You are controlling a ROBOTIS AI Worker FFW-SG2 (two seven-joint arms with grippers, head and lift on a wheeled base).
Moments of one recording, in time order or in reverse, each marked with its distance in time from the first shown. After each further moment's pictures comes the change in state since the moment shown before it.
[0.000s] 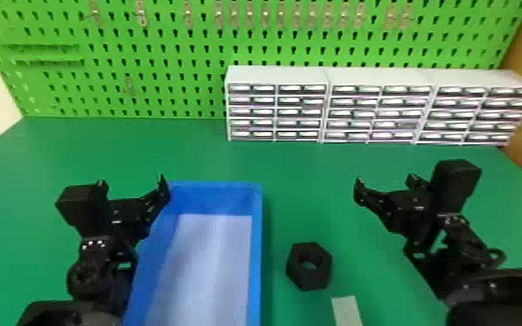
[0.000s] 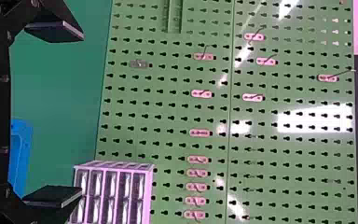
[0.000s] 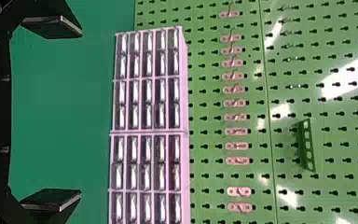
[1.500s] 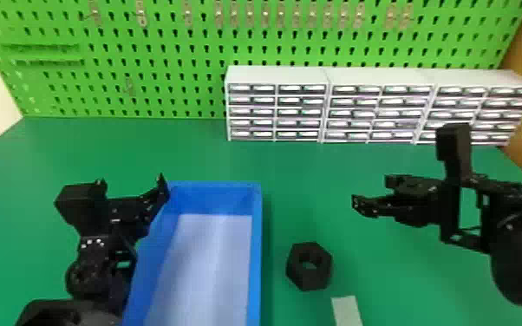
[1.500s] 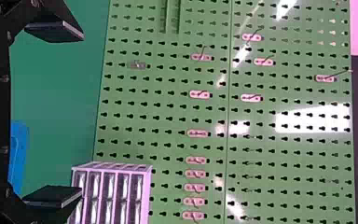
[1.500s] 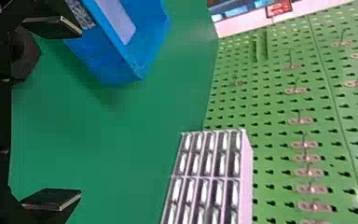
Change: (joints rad) left arm -0.004 0.000 0.002 0.000 -0.004 -0.003 0.000; right arm -0.173 -0.049 -0.088 -0.113 0.230 0.606 0.754
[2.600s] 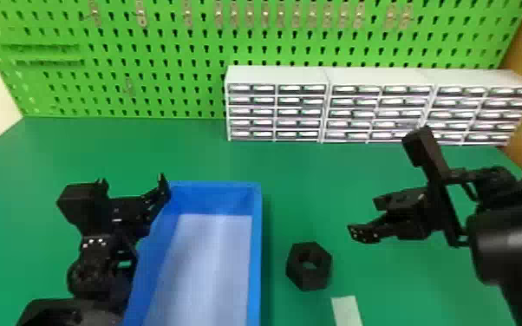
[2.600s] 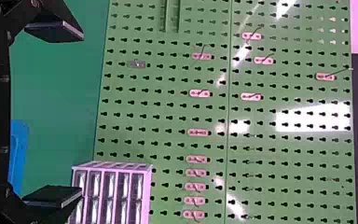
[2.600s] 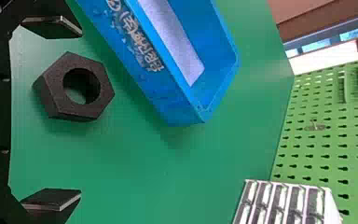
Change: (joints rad) left arm -0.003 0.000 -0.003 0.005 -0.005 0.000 0.000; right arm -0.079 -0.031 0.144 0.004 0.388 0.201 0.413
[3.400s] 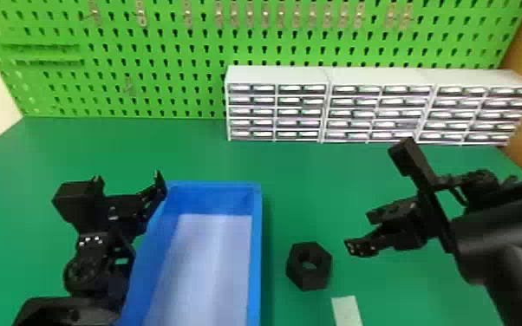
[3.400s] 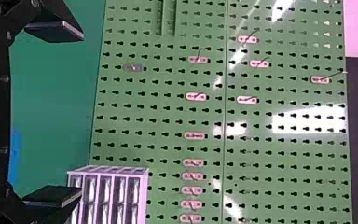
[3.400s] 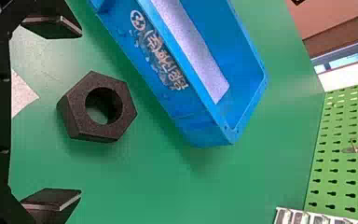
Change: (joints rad) left arm -0.007 0.000 0.011 0.003 -0.004 -0.009 0.000; right arm -0.019 -0.009 0.053 0.055 0.081 0.021 0.123
